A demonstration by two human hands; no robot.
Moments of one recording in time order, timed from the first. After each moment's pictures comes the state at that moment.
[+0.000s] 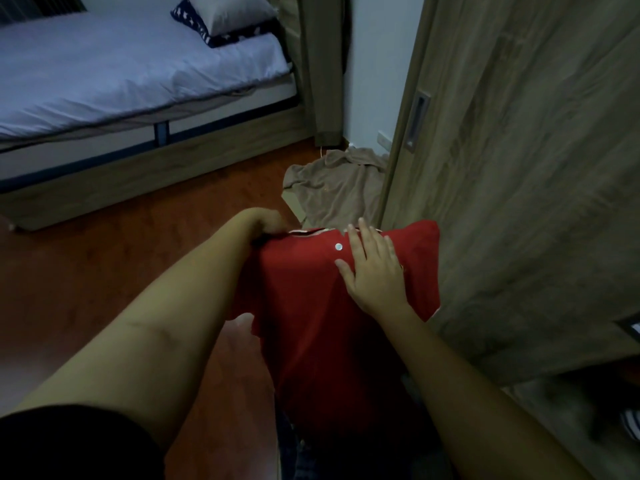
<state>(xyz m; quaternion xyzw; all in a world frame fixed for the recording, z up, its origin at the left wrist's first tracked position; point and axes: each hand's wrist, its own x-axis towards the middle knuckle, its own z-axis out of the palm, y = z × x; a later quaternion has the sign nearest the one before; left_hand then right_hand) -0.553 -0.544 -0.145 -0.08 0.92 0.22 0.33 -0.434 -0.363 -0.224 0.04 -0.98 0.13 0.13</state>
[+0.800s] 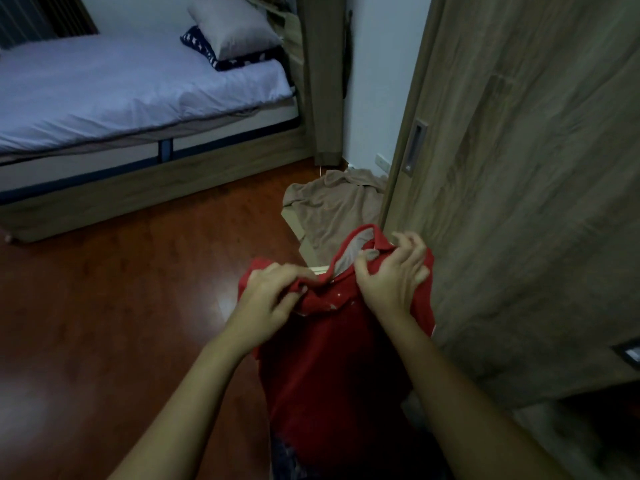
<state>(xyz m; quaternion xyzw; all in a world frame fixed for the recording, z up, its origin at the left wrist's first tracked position) -0.417 -0.568 -0.149 0.29 0.88 0.37 -0.08 -0.447 -0.367 -0.194 -0.15 -0.88 0.31 0.33</state>
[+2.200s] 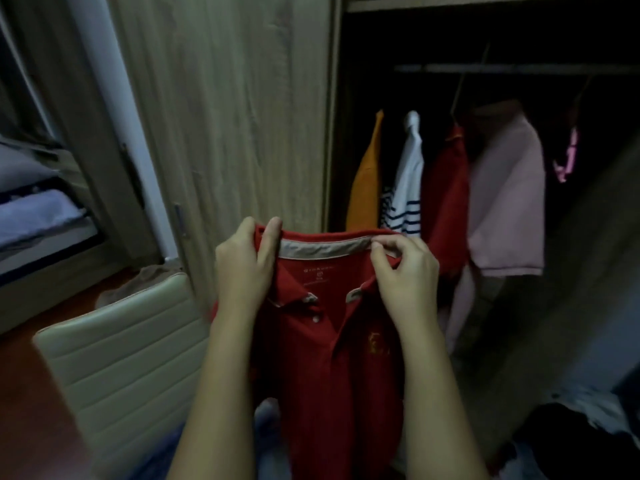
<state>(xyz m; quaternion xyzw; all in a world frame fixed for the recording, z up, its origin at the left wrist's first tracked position) -0.115 -0.315 0.024 0.29 0.77 0.52 -0.24 0.016 -0.174 0.016 -0.24 -0.77 0.25 0.53</state>
